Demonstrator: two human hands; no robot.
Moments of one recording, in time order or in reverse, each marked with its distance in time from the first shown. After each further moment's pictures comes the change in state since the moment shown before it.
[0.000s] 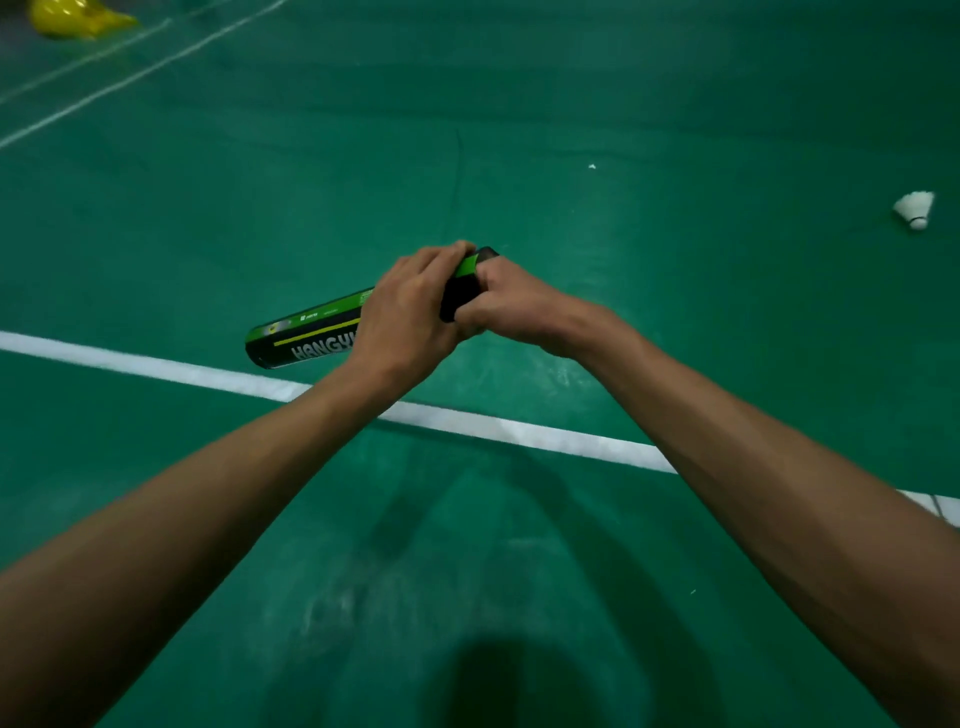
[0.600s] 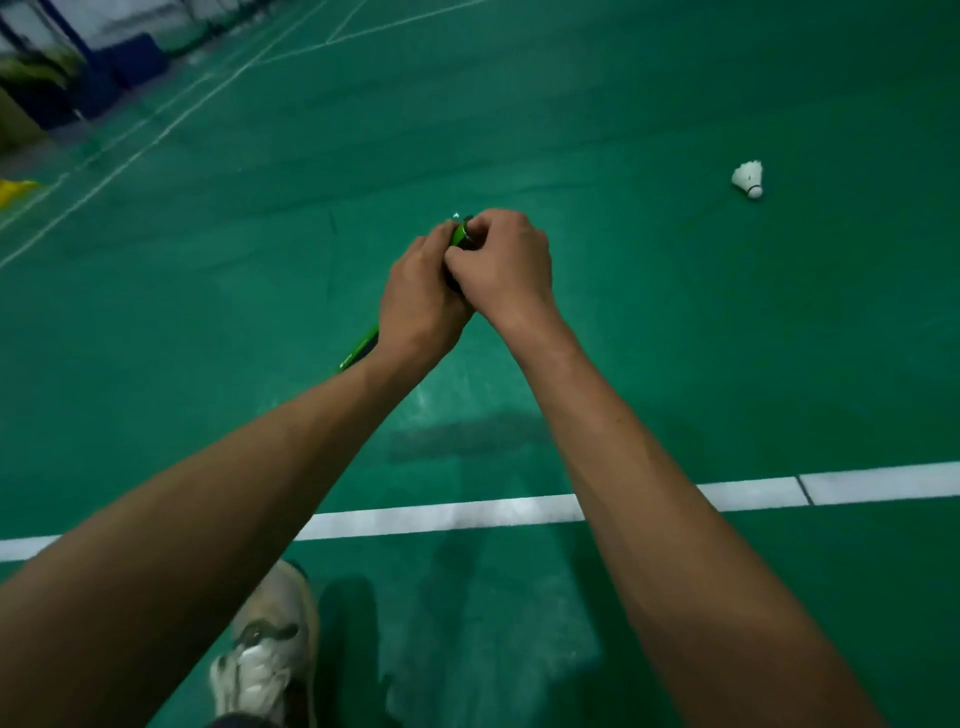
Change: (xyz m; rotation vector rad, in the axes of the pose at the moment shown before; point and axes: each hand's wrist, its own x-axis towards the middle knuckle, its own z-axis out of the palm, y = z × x) left_hand 0.171 0.210 0.124 -0.248 -0.011 0.059; right_hand -0.065 0.068 -0.226 -0.146 0.990 0.146
